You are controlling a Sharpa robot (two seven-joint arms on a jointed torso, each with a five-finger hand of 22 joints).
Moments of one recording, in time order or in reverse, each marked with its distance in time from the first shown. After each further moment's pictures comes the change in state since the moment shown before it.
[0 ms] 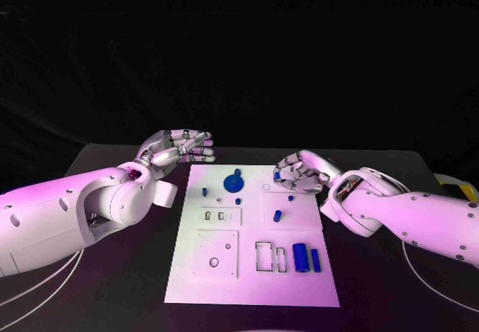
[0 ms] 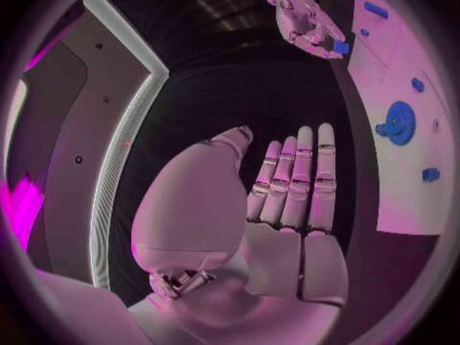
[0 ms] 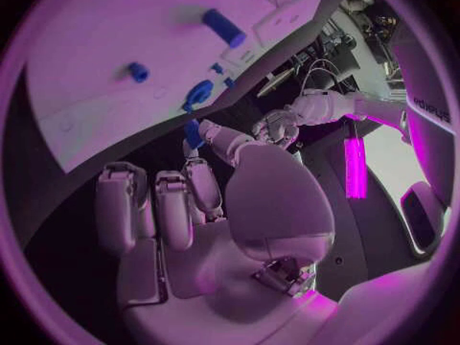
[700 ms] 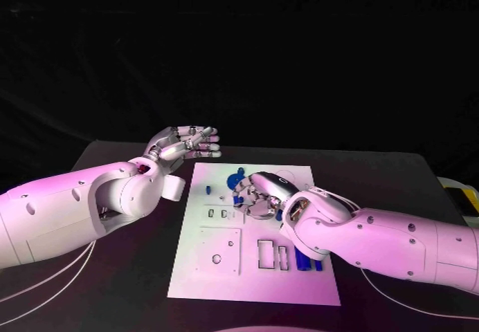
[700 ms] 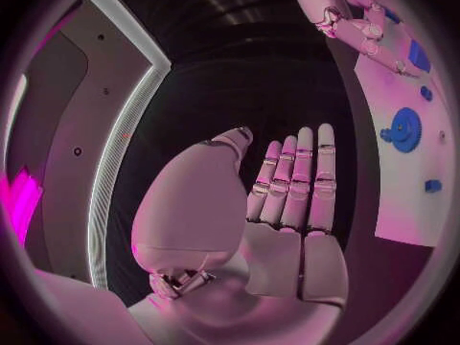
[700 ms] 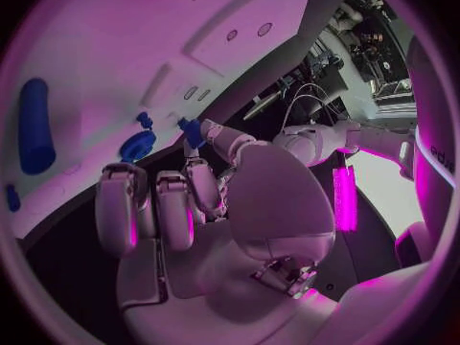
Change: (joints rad) left arm 0.000 0.024 0.000 -0.020 0.055 -0.006 -0.004; left_hand 0.000 0.000 0.004 -0.002 0.000 0.000 0.000 0.000 0.000 0.007 0.000 0.000 0.000 -0.012 0.004 -0.012 0.002 0.000 0.000 0.000 -0.006 -0.005; right arm -0.073 0.207 -0.011 0.030 -0.213 -0.016 -0.211; right_hand -0.014 -0.014 0.000 0.000 -0.005 -0.002 -0.002 0.003 0.000 0.004 -0.004 0.000 0.001 0.000 -0.007 0.000 0.000 0.000 0.004 -0.004 0.000 0.000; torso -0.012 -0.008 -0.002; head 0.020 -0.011
